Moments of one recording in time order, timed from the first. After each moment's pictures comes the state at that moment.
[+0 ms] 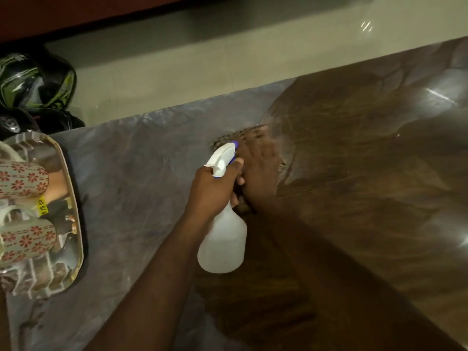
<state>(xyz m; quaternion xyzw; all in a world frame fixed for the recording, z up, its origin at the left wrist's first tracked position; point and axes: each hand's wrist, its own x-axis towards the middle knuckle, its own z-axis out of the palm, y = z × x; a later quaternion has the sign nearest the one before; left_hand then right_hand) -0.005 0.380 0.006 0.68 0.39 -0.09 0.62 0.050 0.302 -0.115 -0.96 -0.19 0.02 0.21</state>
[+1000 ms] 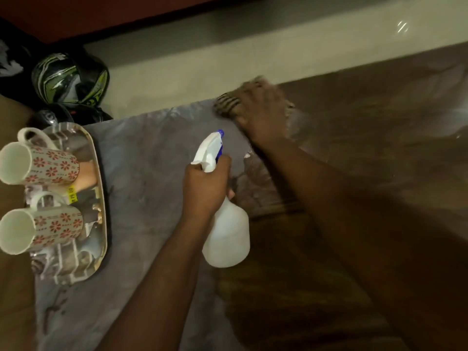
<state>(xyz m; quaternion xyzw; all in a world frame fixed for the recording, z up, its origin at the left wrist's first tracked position) -0.020 0.418 0.001 0.66 0.50 0.00 0.56 0.143 0.374 -0.124 -0.94 -0.32 0.01 0.15</state>
